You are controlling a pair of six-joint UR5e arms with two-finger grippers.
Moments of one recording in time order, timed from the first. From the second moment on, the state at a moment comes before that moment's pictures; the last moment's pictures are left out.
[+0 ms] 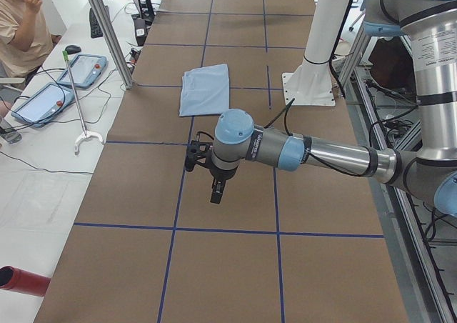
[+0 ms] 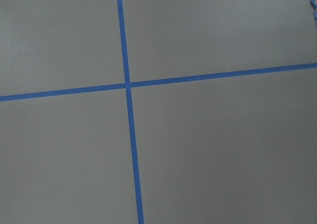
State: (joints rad) left arm -1.57 -1.34 -1.98 -1.67 -2.39 -0.09; right arm 1.53 -1.80 1.99 -1.68 2.38 0.18
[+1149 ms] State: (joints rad) left arm -1.57 -1.33 -1.97 -1.65 -2.26 -0.09; right arm 1.51 -1.80 1.98 -1.67 2.34 0.06
